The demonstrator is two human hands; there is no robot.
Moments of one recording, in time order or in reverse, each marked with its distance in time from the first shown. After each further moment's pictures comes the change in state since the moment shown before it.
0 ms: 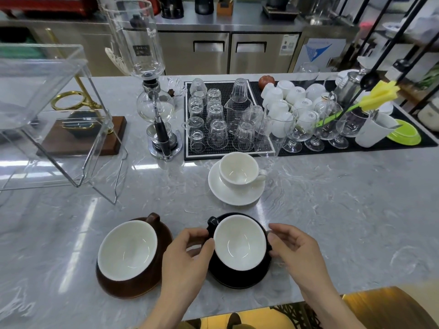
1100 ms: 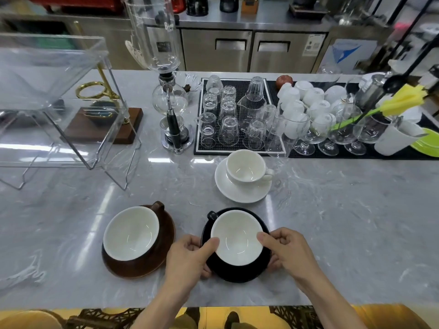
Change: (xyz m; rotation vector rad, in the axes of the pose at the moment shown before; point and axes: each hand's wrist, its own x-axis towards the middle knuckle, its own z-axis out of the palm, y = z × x) left_hand 0.001 -0.031 0.014 -0.137 -0.020 -0.206; right_hand 0.029 0.007 -0.006 -0.127 -0.260 0.132
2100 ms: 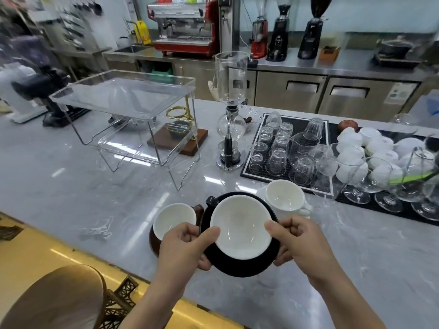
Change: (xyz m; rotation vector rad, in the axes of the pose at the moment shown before) left_hand -0.067 0.067 -0.029 -0.239 0.298 0.209; right_hand 0.000 -0.094 0.011 0.020 -0.296 -0.323
